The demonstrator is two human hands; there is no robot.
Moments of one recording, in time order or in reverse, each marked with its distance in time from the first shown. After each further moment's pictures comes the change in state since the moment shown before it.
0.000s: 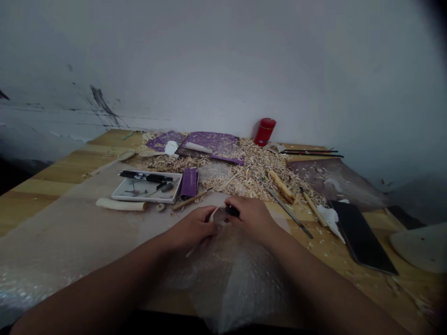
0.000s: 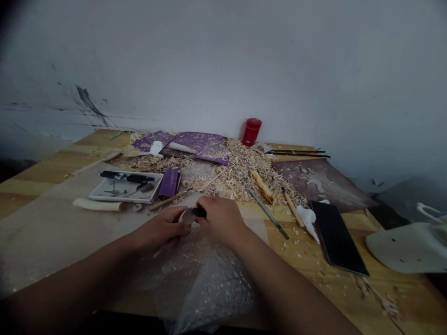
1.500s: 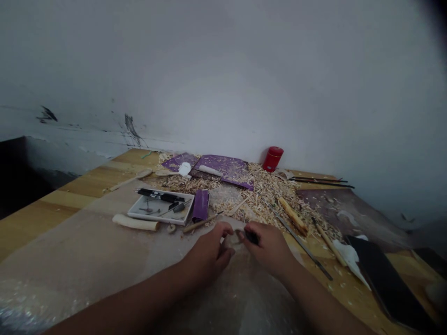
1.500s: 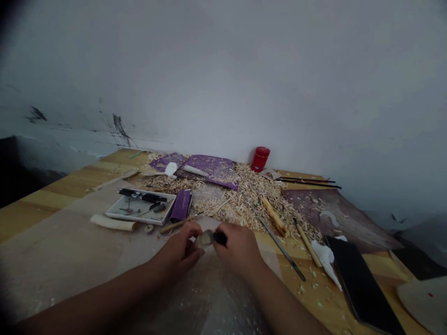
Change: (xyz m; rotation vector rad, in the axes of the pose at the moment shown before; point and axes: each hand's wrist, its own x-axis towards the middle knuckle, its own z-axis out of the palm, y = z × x) left_hand 0.002 -0.018 -0.001 0.591 0.337 0.314; right_hand -0.002 0.009 0.011 0.099 0.191 0.055
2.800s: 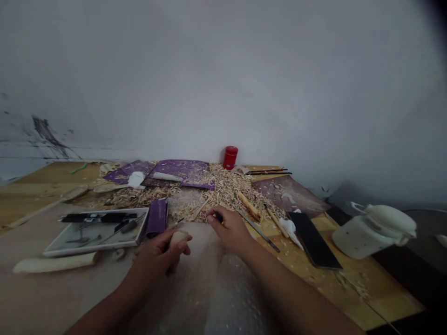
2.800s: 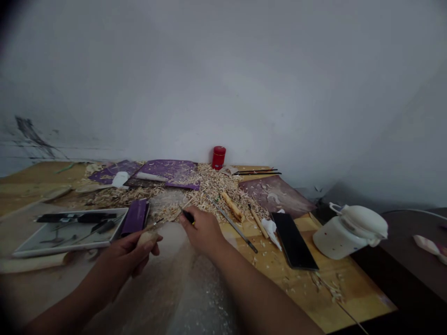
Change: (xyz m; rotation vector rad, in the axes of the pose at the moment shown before) left_hand 0.009 0.006 -0.015 -0.503 -0.027 -0.319; right_hand 0.007 0.004 -0.016 0.241 0.184 0.107
